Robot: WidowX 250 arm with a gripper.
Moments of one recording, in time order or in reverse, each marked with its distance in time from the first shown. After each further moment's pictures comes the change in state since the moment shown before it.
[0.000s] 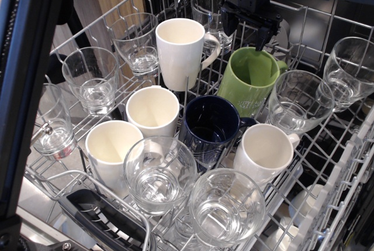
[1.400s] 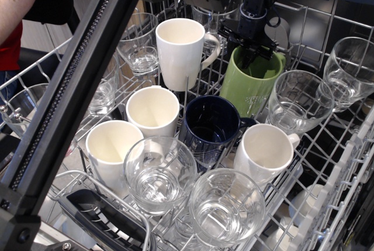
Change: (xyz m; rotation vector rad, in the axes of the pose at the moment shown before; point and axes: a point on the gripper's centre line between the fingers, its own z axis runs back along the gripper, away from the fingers) arm 0.014 0.014 -0.072 0.078 0.095 0.059
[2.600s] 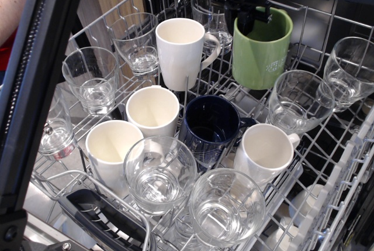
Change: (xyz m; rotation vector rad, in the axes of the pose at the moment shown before) arm -0.007 -0.008 0.082 -0.232 -0.005 -0.091
